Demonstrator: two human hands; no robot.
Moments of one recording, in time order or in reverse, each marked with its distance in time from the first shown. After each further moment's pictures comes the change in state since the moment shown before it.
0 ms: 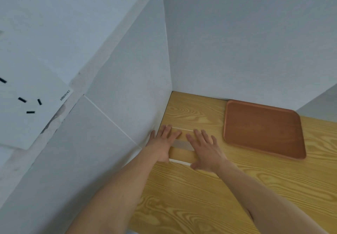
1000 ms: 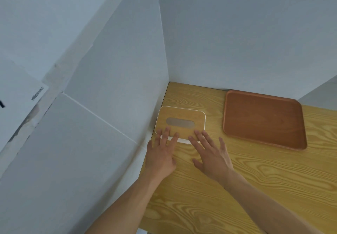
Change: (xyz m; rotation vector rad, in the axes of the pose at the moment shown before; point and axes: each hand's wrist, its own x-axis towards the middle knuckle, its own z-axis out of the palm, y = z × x) left_hand -0.030 0.035 0.057 -0.082 0.295 -0.139; right_hand -0.037 -0.002 0.028 0.022 0.142 0.049
